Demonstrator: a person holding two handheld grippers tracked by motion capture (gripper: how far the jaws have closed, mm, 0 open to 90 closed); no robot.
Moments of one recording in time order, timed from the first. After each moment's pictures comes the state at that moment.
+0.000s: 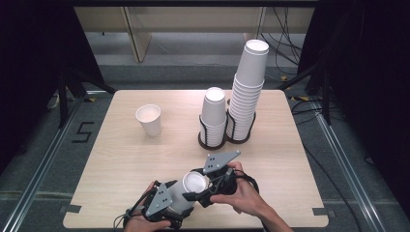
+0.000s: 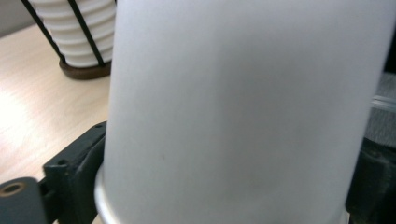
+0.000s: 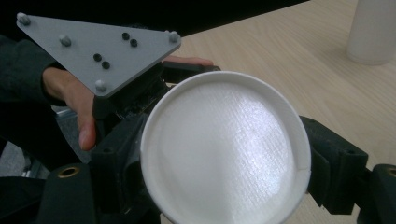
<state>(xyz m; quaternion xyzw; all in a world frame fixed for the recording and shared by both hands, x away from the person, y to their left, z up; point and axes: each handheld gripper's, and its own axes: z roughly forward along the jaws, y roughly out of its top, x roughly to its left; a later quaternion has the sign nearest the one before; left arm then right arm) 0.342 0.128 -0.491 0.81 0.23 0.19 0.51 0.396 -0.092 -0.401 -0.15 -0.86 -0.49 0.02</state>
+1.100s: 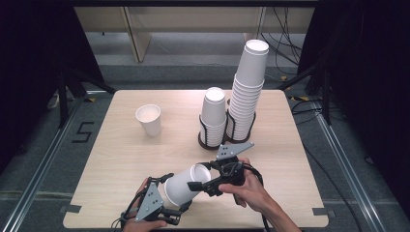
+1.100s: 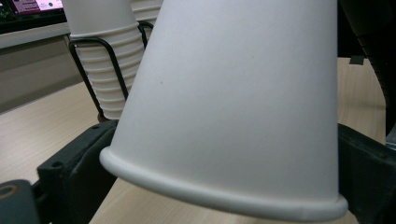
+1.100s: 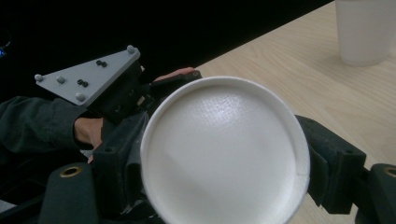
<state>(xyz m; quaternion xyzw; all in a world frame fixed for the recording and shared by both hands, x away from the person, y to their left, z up) 0.339 0.137 -0.485 0.74 0.22 0.26 0.58 0.411 -0.112 -0.400 -0.21 -0.81 -0.54 0.09</state>
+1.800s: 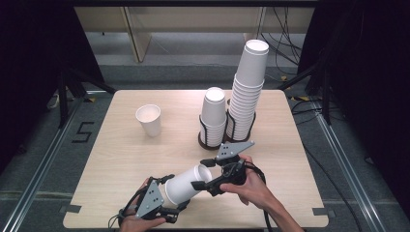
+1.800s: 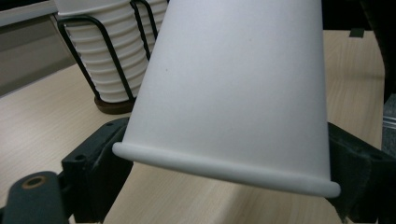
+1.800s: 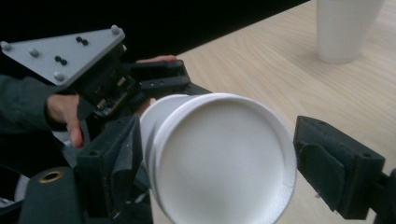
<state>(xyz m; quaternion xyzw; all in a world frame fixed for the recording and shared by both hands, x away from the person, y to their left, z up) 0.342 0.141 -0.482 0.78 0.21 0.24 0.54 0.416 -0.117 -0.398 -0.19 -0.83 -0.52 0.03</state>
